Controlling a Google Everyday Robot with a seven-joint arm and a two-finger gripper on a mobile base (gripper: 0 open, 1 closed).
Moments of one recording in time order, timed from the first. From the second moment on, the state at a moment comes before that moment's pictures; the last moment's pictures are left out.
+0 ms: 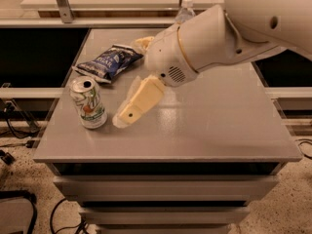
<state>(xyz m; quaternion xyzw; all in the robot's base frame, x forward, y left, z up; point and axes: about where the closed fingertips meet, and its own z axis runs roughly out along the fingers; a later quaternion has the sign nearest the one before) 0.463 0.058 0.961 -0.63 0.63 0.25 0.39</state>
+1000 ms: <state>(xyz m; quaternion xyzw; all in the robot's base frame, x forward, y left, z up) 0.465 0.120 0.925 -0.64 0.62 0.26 0.37</state>
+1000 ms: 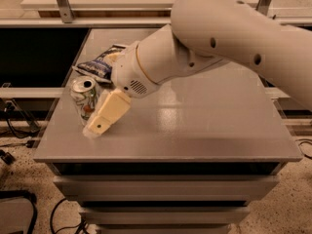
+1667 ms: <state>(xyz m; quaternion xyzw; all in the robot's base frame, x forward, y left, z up) 0.468 0.158 0.907 -0.64 0.62 0.28 0.36</state>
